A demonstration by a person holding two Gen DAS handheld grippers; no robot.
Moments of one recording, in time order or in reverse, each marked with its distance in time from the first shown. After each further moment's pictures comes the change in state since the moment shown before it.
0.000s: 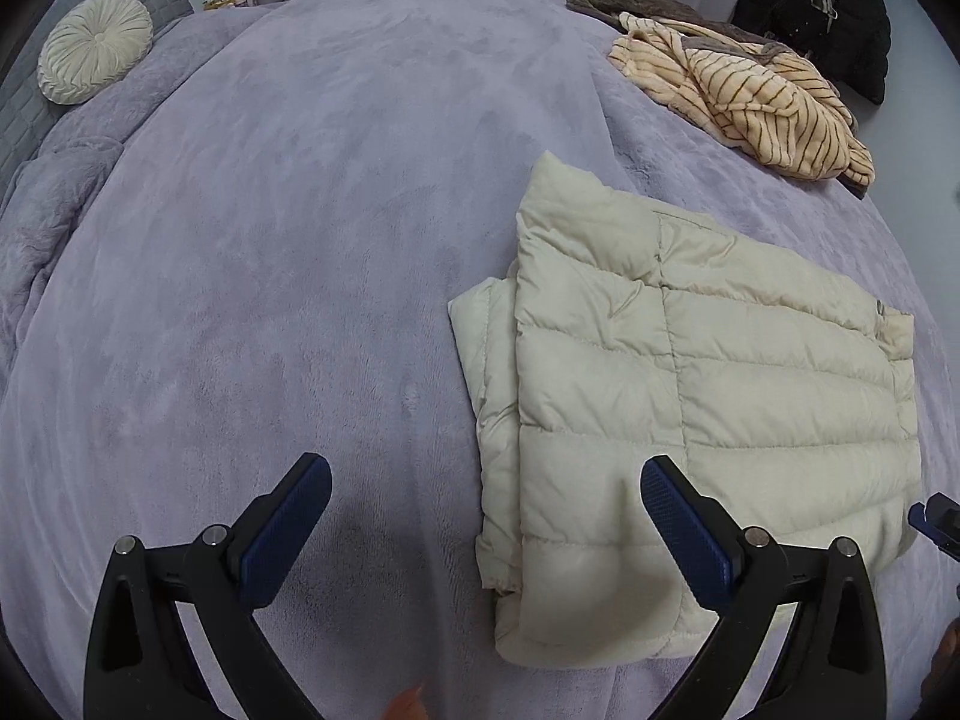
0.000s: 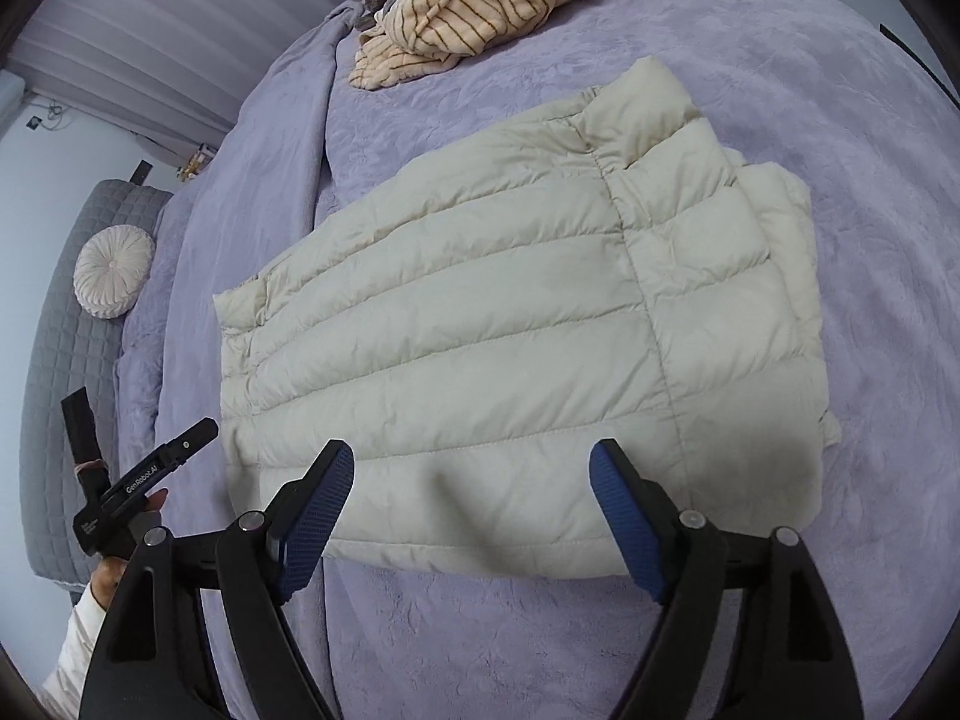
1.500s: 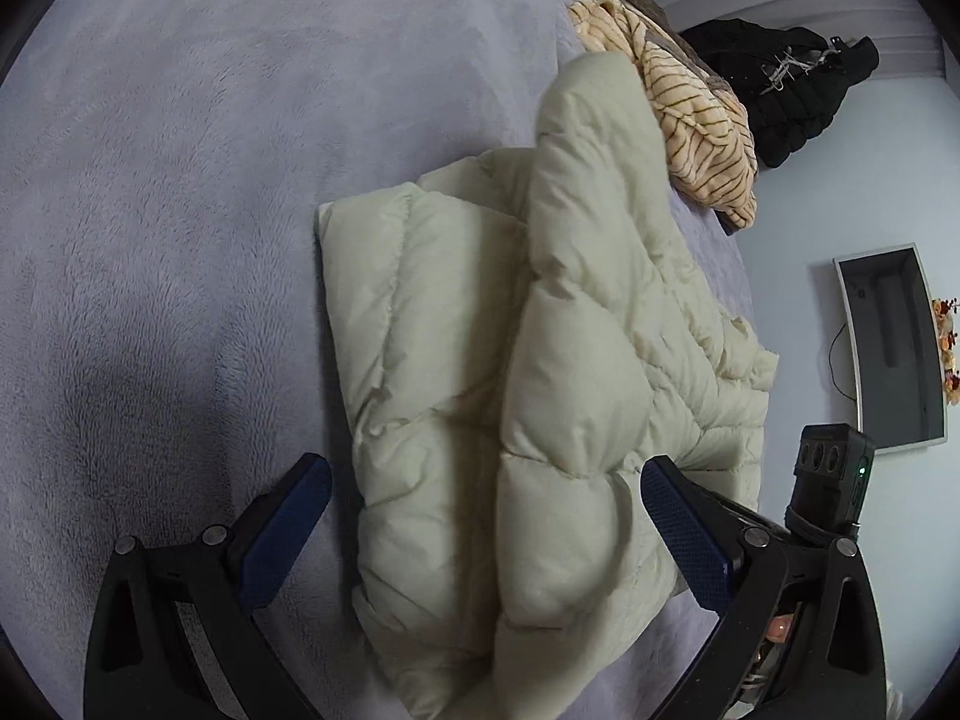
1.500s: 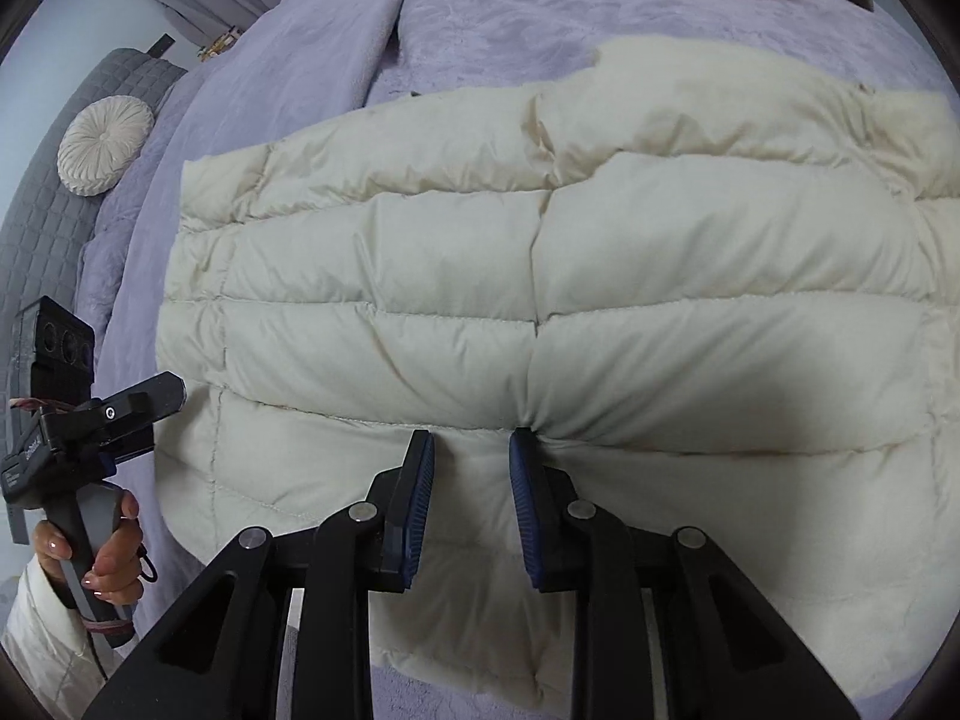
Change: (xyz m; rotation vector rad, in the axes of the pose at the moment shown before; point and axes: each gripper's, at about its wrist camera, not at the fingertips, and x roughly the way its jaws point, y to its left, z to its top) left arm 0.088 0.030 0.023 -0.204 0.212 -0.605; right arm 0.115 0.075 0.018 -0.226 0.148 -0.060
